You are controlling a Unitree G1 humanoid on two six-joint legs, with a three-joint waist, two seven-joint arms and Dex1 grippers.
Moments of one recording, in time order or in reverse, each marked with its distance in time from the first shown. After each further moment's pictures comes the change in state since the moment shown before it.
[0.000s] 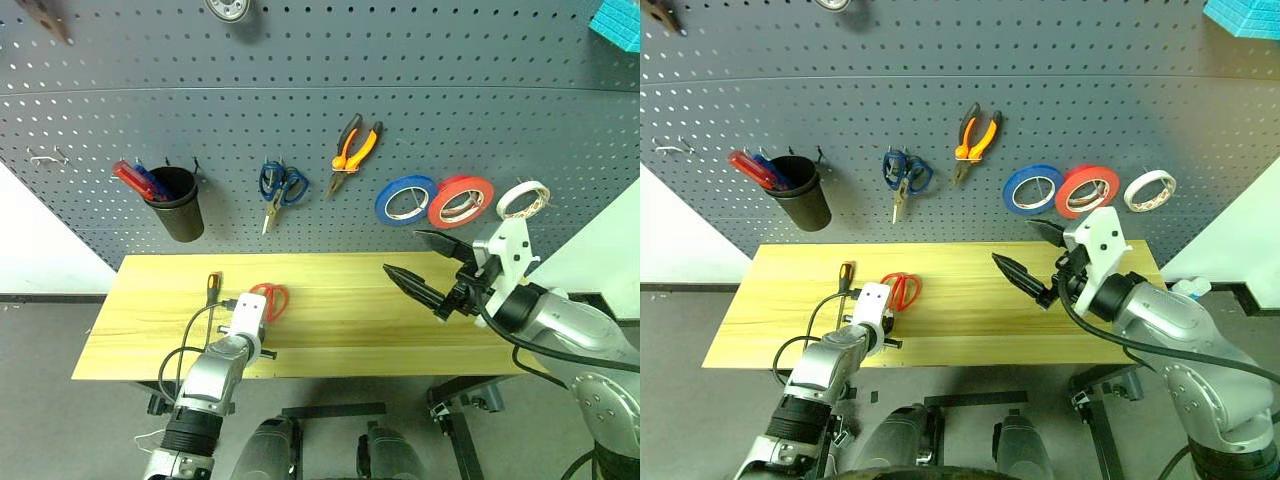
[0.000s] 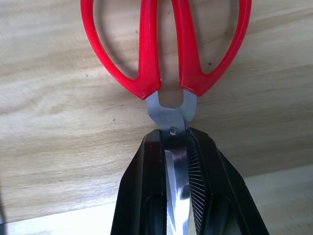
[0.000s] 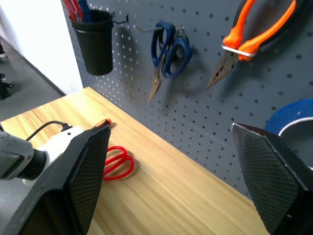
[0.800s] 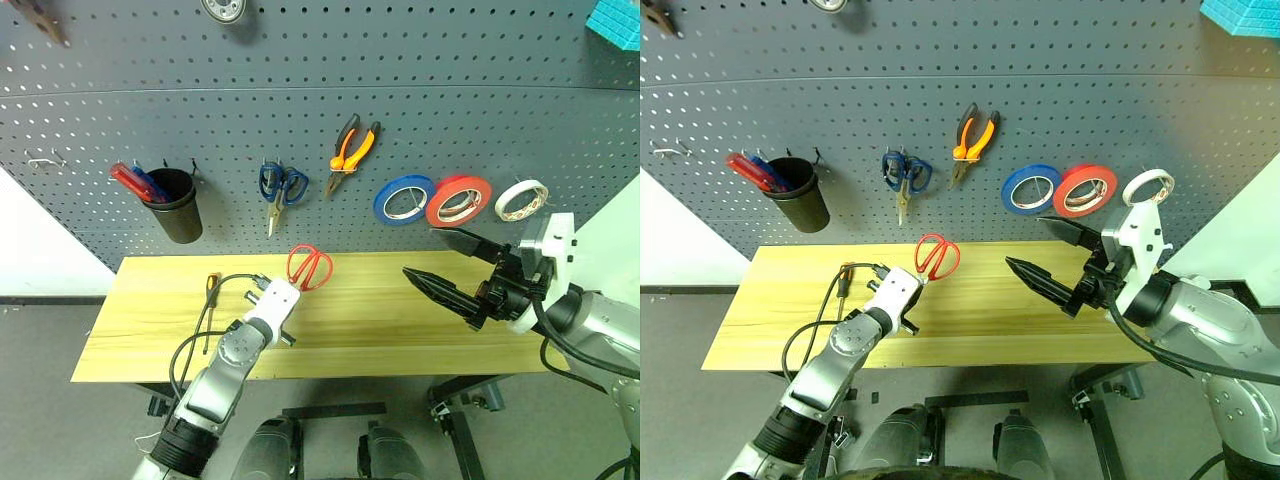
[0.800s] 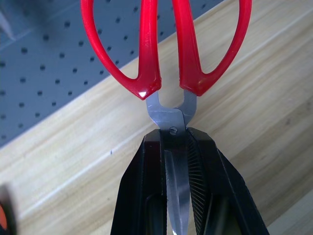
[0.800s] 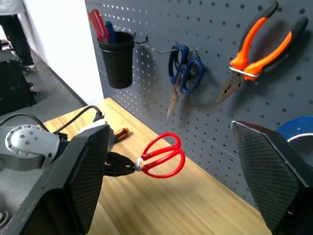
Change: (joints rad) left arm 0.044 0.109 -0.206 -0.121 0.141 -0.450 -0.120; right arm 0.051 -0.075 -0.161 0.000 0.153 -0.033 0.139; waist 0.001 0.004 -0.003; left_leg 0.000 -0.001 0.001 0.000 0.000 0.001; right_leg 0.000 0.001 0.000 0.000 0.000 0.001
